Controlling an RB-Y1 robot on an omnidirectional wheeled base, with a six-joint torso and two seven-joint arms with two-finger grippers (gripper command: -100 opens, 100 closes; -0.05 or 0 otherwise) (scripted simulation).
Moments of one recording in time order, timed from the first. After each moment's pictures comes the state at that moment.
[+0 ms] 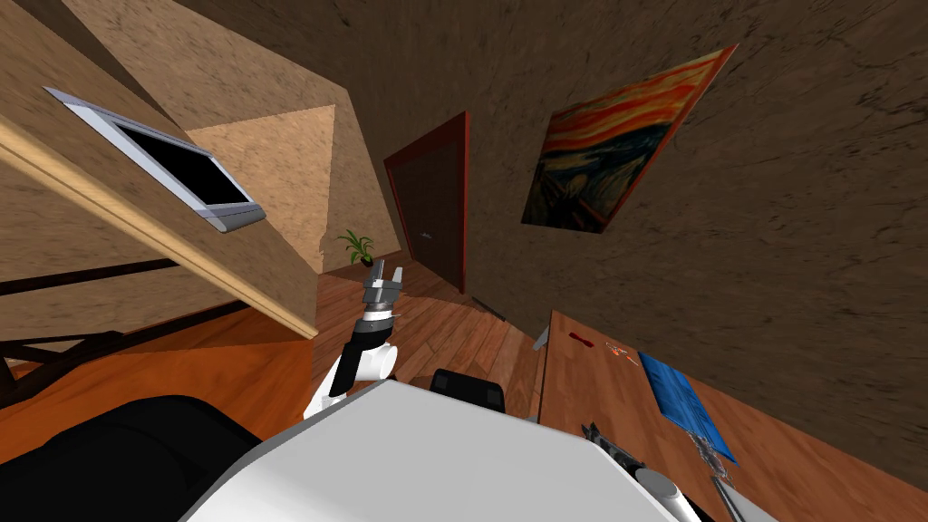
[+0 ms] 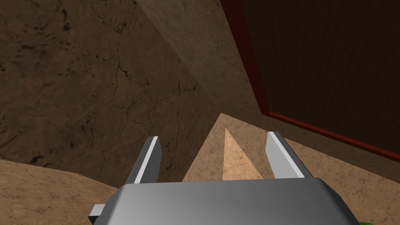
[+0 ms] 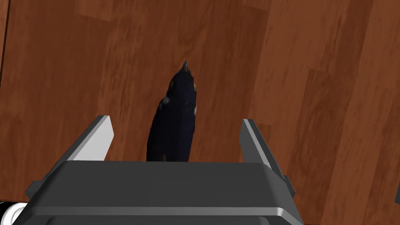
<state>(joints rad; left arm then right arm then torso) 0.54 0.04 0.06 -2.29 0.08 -0.48 0.09 0.22 -0.40 -0.39 -0.75 -1.08 0.35 -0.65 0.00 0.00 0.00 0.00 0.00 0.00</state>
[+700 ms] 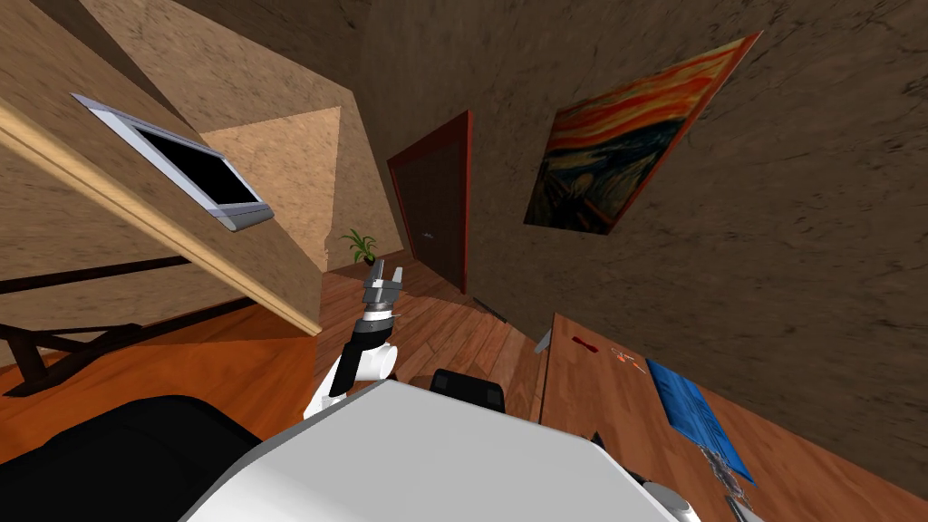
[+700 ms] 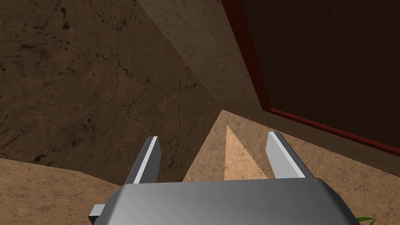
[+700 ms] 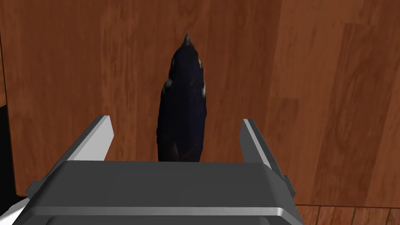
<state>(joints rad) 0.54 0.04 0.06 -2.29 0.08 -0.48 0.09 0.19 -0.41 -0.43 -0.62 -1.13 0.42 -0.71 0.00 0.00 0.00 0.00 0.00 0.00</state>
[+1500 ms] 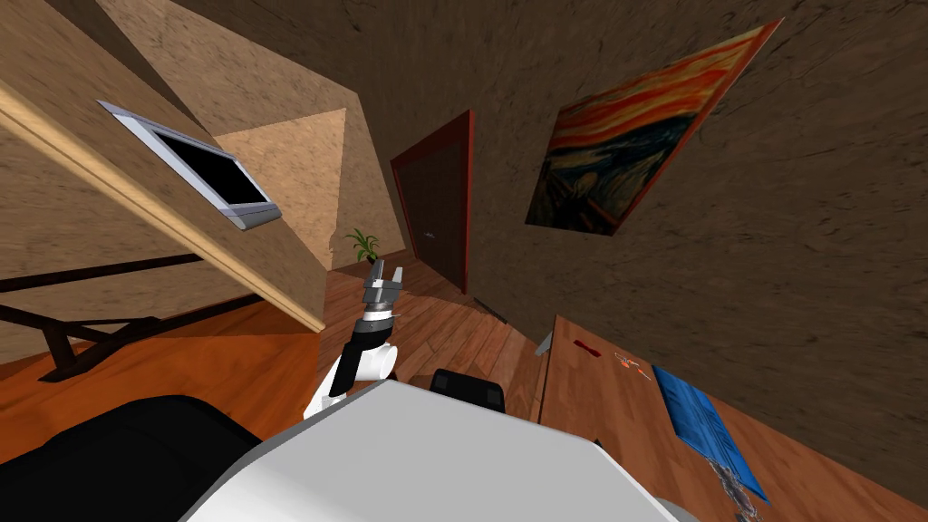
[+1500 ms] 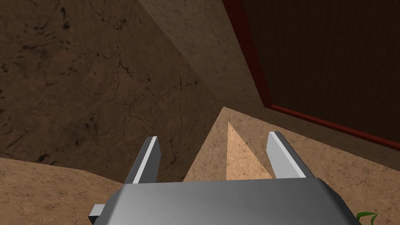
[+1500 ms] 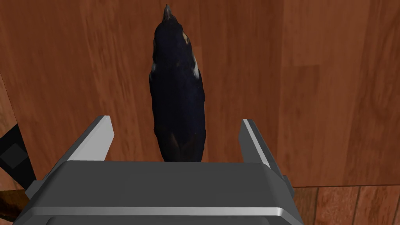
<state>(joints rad) 0.54 0.04 0.06 -2.29 0.08 -0.48 0.09 0.17 -0.42 -0.46 -0.50 -1.19 0.49 -0.77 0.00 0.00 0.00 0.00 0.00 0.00</state>
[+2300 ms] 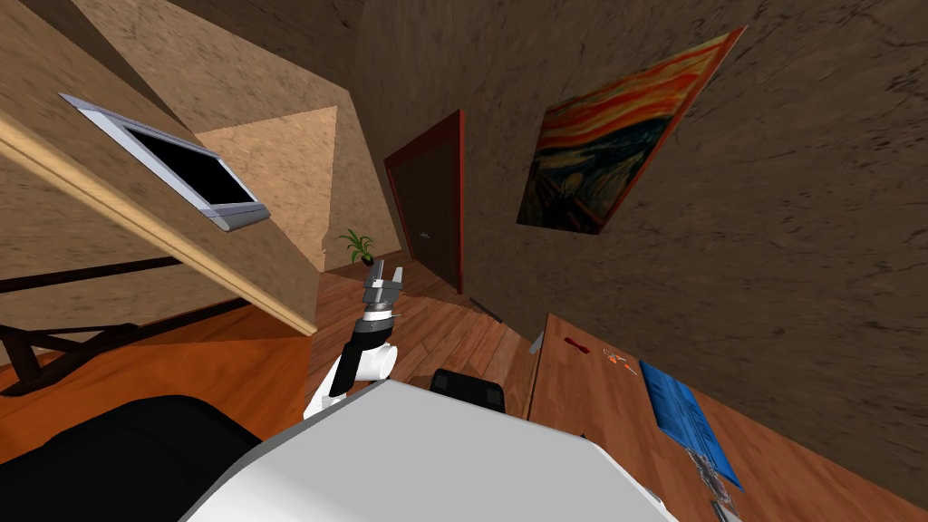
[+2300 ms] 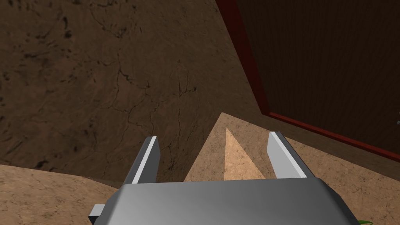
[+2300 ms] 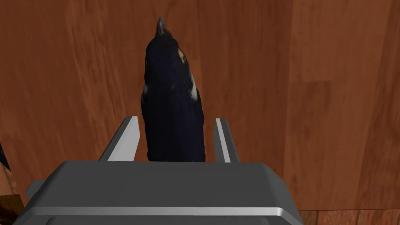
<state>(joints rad) 0.54 0.04 0.06 -2.29 0.08 -0.48 0.09 0.14 -0.33 -0.46 -0.49 -1.15 0.41 -0.76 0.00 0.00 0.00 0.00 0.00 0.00</state>
